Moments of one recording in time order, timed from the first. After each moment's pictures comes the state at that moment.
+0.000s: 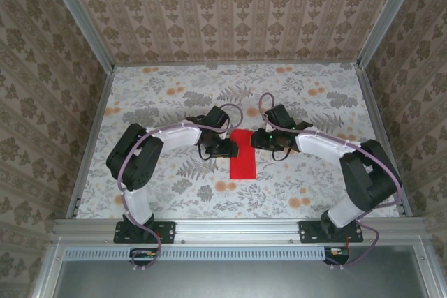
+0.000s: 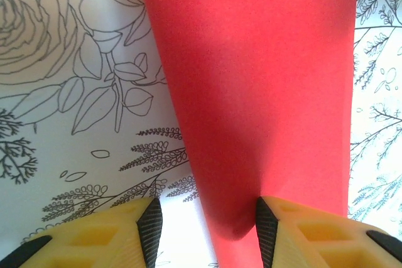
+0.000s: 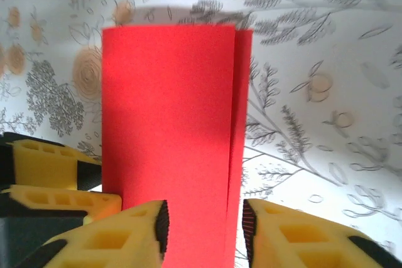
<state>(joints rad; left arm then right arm) -0.73 1.85 1.12 -0.49 0.37 -0.51 0.46 1.55 0.89 -0.32 -0.20 0.60</state>
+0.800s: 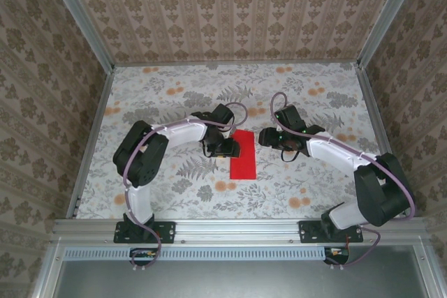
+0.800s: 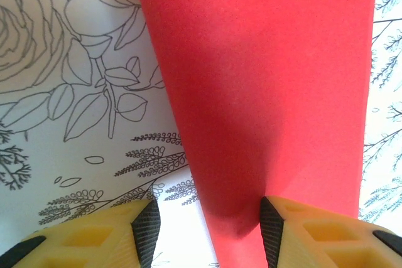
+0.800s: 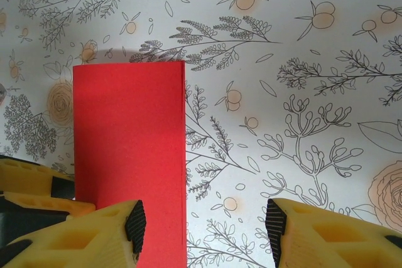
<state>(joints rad) -0.74 1.92 1.23 -0.62 0.34 -0.49 0.43 1.44 0.83 -0.35 -0.10 0.60</state>
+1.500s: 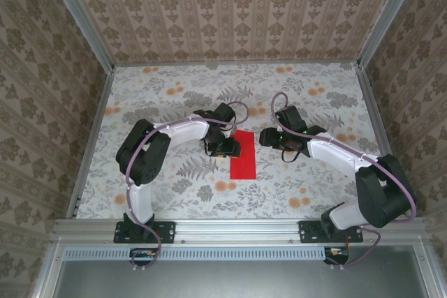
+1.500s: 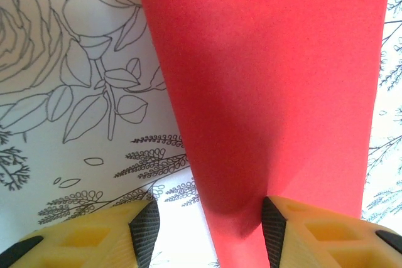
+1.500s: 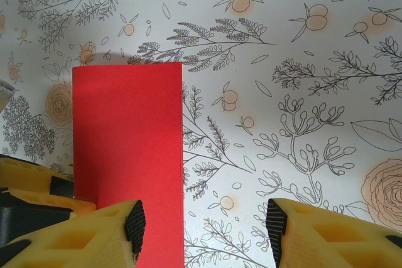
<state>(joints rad) -0.75 1.95 1.27 -0.67 0.33 -0.49 0.43 1.43 0.82 -0.36 -0.09 0.60</state>
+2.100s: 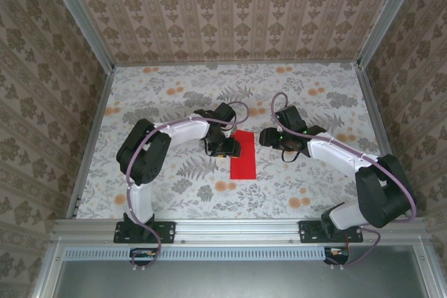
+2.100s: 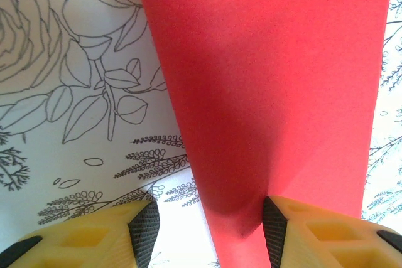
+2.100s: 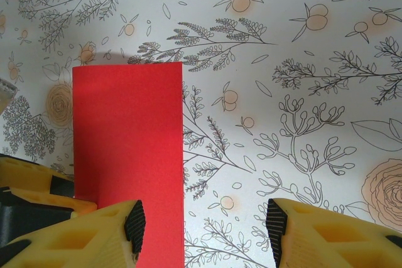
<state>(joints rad) -0.75 1.95 1.28 -0.68 0.33 -0.49 0.43 1.43 0.82 -0.36 -0.09 0.60</state>
